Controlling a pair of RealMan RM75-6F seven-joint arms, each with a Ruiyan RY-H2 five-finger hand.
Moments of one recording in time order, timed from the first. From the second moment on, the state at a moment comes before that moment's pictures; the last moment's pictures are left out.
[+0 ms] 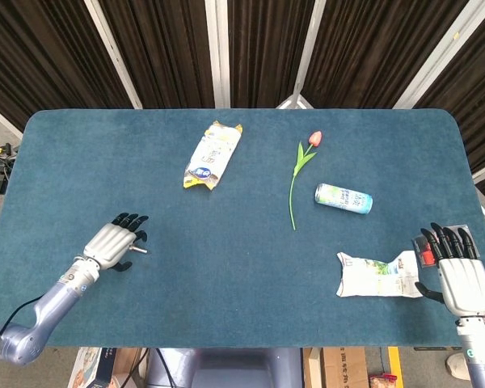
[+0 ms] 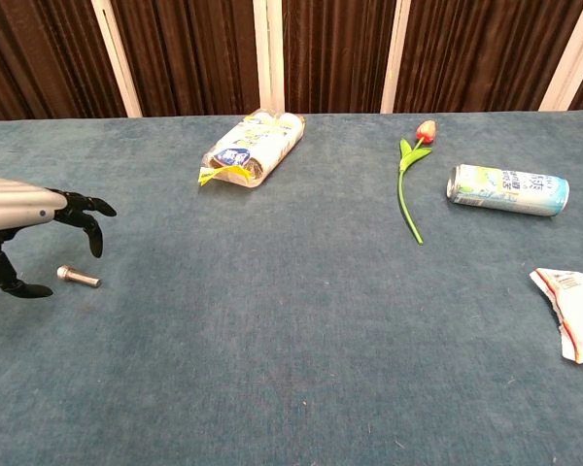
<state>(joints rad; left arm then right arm) -0.61 -1.29 -0.07 -1.57 1.22 0.79 0.38 0.12 -1.16 0.08 -1.56 -1.47 1.44 -0.12</state>
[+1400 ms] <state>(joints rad) -0.65 -1.38 -0.02 -1.49 1.18 0.82 0.44 0.13 -1.17 0.09 -1.55 -1.45 1.42 -0.09</state>
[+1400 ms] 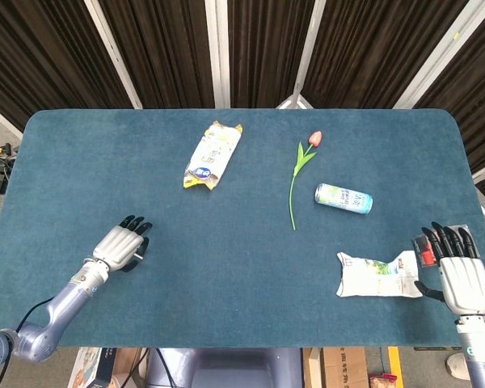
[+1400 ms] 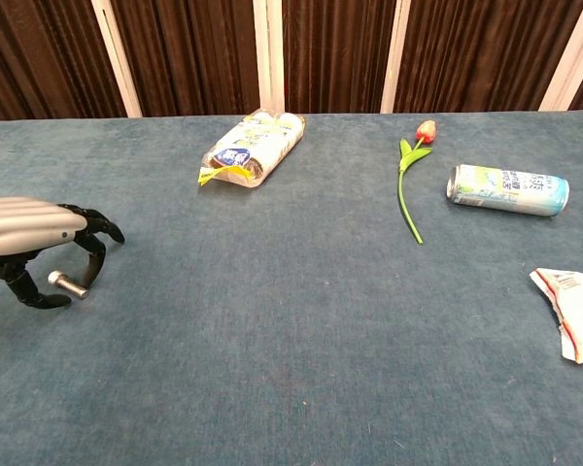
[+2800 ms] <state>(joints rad) -0.66 -1.40 0.01 -1.50 1.17 0.86 0.48 0.13 -1.17 0.08 -1.55 -1.44 1.41 -0.08</state>
